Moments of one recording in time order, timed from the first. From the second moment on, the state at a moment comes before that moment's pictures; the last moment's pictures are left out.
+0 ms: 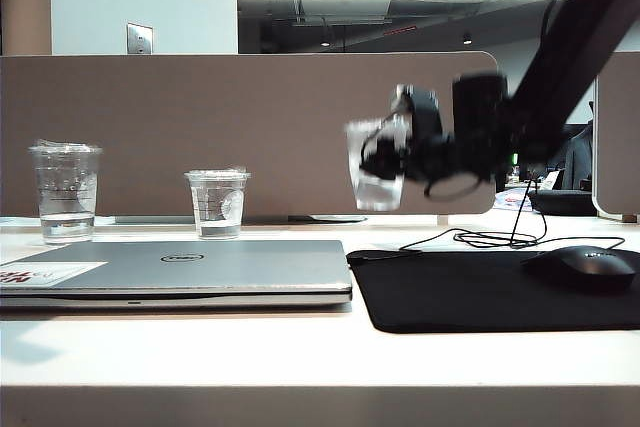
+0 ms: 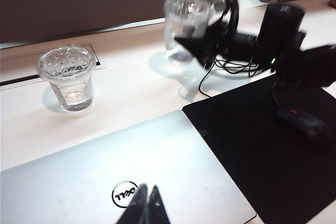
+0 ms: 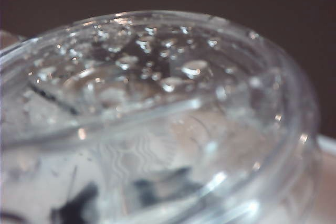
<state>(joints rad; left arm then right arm) -0.41 0.82 0.87 -0.36 0.10 -0.04 0.19 2.40 1.73 0.65 -0.43 0.00</state>
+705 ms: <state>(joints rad) -0.41 0.82 0.87 -0.36 0.10 -0.04 0.18 2.12 1.73 0.40 -0.43 0.00</state>
